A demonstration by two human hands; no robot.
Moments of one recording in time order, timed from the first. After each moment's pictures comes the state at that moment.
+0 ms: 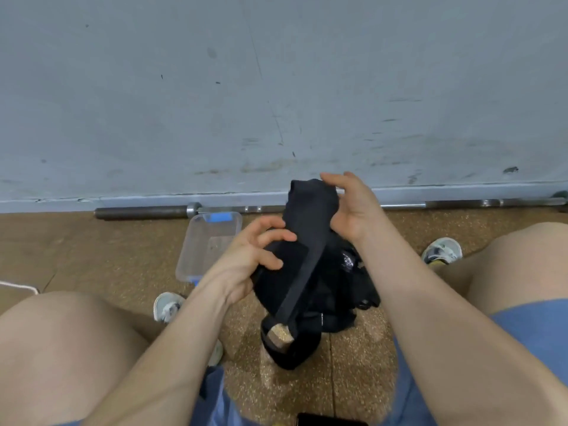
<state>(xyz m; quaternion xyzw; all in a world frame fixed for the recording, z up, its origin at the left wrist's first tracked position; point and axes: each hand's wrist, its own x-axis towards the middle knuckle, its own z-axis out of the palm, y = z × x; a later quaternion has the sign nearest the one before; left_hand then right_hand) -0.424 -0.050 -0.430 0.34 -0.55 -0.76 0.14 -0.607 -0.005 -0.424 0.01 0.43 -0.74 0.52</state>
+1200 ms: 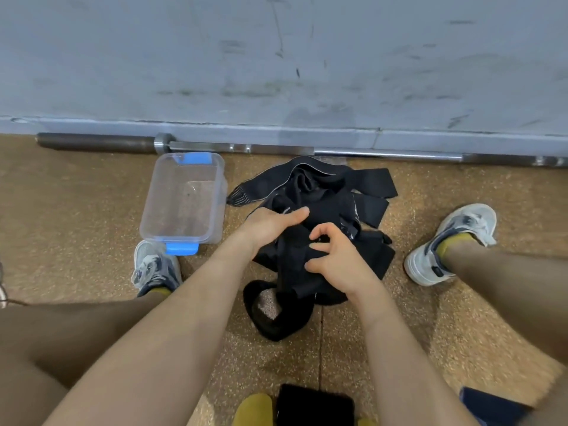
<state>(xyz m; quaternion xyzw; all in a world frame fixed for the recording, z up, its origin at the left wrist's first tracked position) -0.504 -0.126 -0.597 0.56 -0.57 -0.59 -0.08 -0.602 0.013 -0.597 -0.20 0.70 -0.39 0.56</state>
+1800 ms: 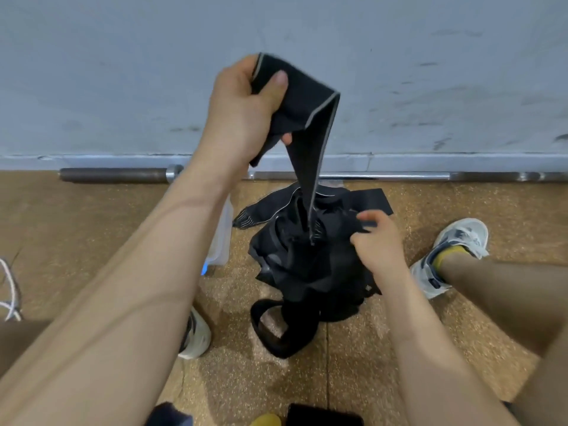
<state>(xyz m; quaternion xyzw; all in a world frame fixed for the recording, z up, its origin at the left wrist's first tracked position) -0.540 -0.155 -0.393 0.31 -0.69 -0.55 0.35 -0.646 0.012 -0.555 -0.12 0.82 -0.46 0.32</state>
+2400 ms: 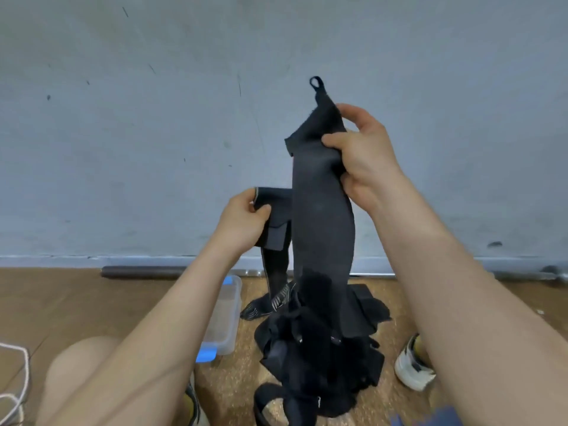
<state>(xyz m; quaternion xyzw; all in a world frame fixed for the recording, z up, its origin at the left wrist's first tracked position) -0.491 -0.108 -0.312 0.38 -0.75 -0.45 0.31 -0.645 -0.012 -0.234 -0.31 0.52 -0.75 0.27</state>
